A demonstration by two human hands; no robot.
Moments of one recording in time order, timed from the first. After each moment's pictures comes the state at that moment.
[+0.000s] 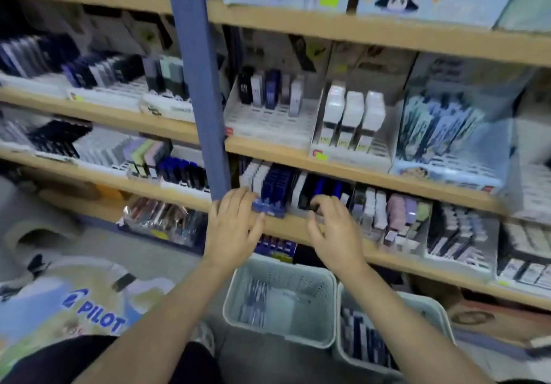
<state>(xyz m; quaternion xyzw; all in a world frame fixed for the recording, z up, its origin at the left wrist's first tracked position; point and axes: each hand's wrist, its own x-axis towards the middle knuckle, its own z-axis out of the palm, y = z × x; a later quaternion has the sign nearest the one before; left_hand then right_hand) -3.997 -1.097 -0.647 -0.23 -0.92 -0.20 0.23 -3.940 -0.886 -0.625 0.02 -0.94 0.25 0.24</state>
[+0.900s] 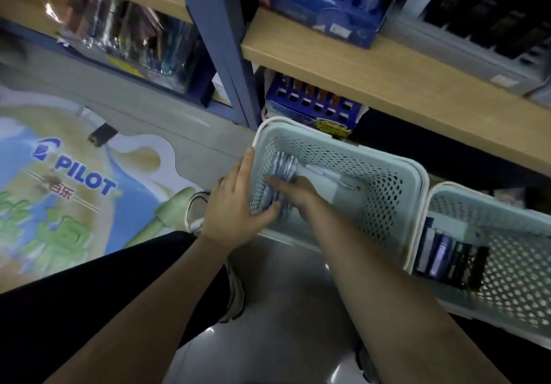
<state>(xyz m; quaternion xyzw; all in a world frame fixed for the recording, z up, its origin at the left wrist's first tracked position) -3.963 -1.135 -0.911 -0.08 -0.96 -0.24 -0.08 -4.000 -0.981 -1.008 -0.34 -0.67 0.56 -0.35</state>
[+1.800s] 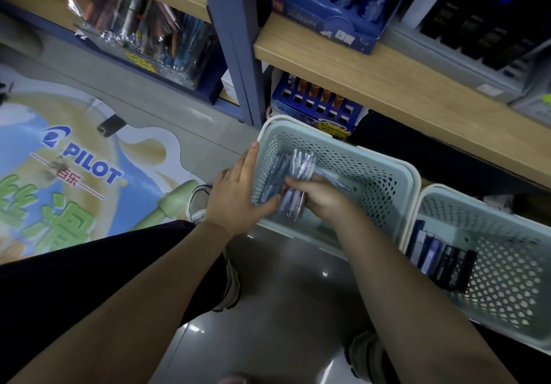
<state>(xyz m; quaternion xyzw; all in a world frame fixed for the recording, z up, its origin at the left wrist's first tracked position) -3.963 -1.134 -0.903 -0.10 -0.96 -0.24 -0.10 -3.988 -0.941 -0.970 -0.28 -0.55 0.70 -0.35</state>
